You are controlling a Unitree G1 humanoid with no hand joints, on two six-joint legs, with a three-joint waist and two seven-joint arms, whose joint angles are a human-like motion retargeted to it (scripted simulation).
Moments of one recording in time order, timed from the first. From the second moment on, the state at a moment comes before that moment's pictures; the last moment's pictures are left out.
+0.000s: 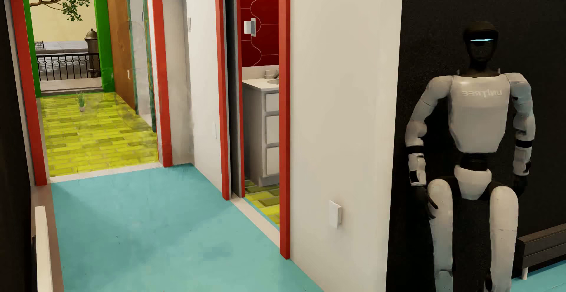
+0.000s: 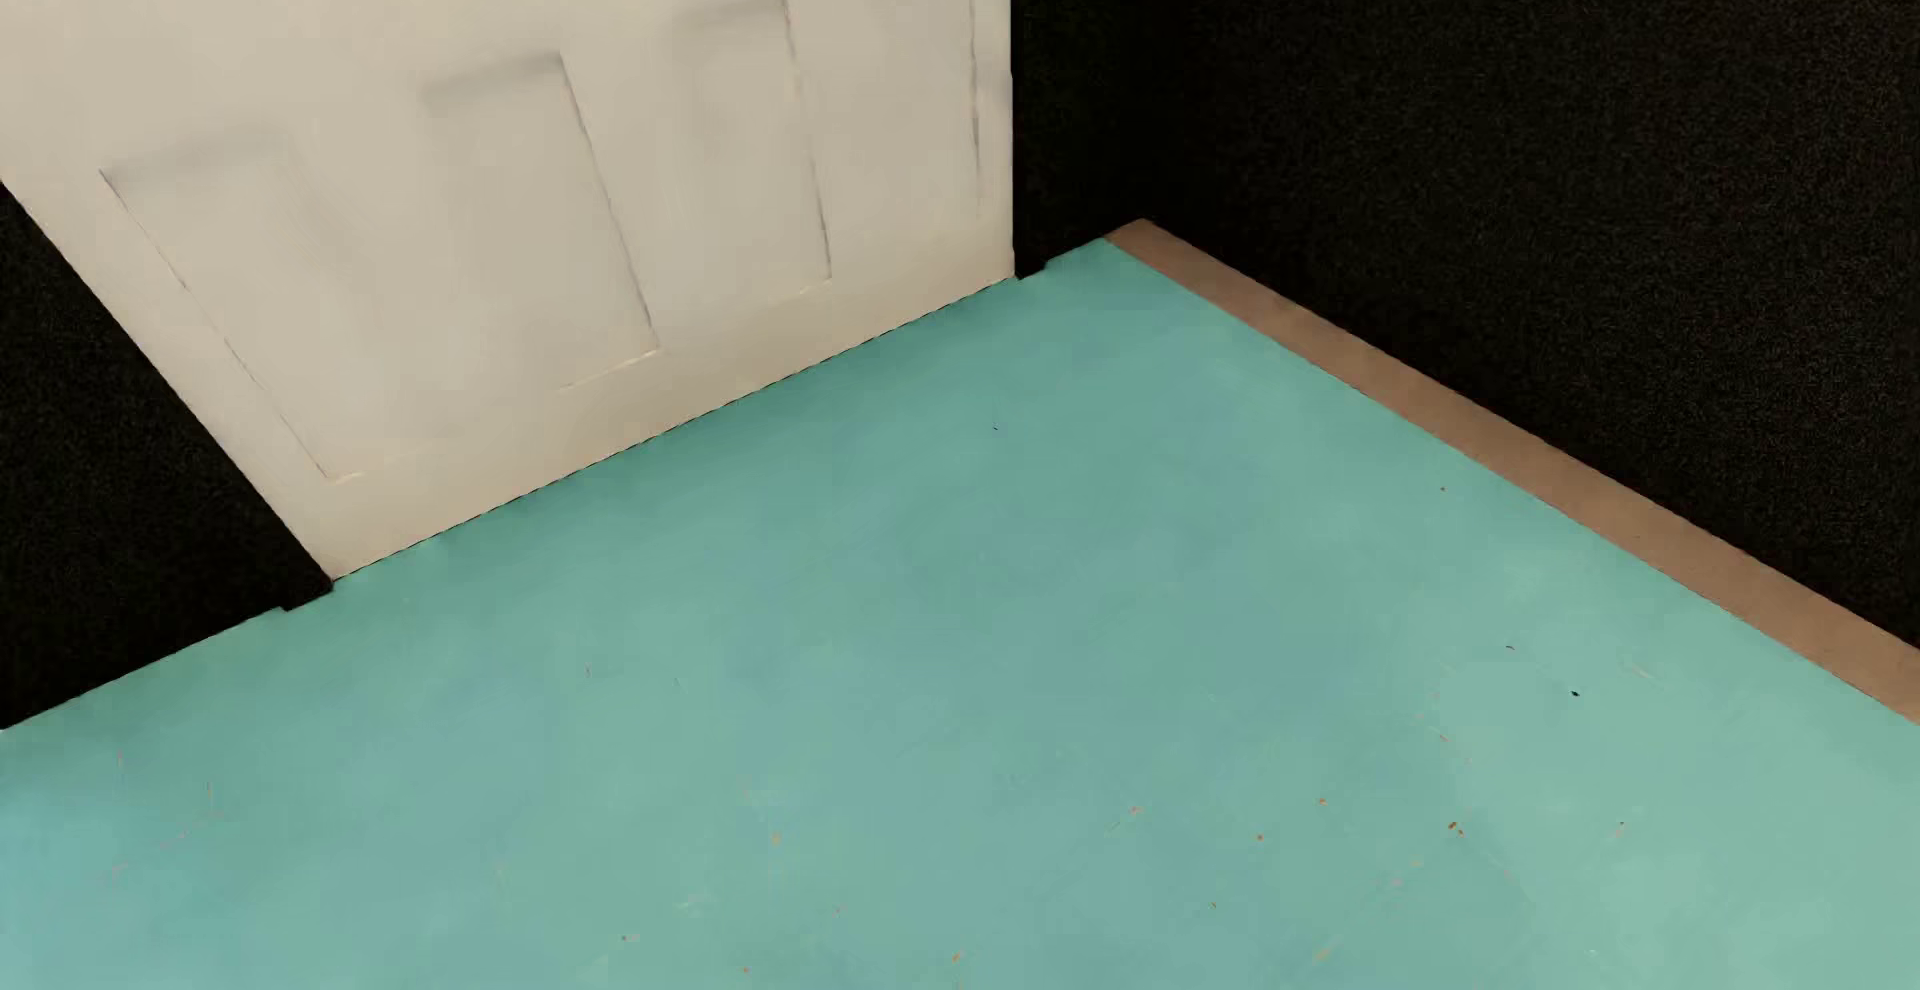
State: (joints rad) body -0.24 0.07 0.12 0.08 0.19 0.12 0.00 0.00 0.04 1.13 0.40 0.51 0.20 -0.06 -0.14 0.39 -0.49 0.00 0.00 -0.88 0.73 1.08 0.80 0.00 0.00 0.00 0.00 0.00 0.00
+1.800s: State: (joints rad) body 0.04 -0.39 -0.02 0.02 0.16 0.04 0.00 0.00 0.03 0.49 1.10 0.34 0.38 -0.09 0.19 0.44 -0.47 0.00 0.00 -0.53 0.73 0.92 0.82 0.00 0.00 0.00 0.00 0.00 0.00
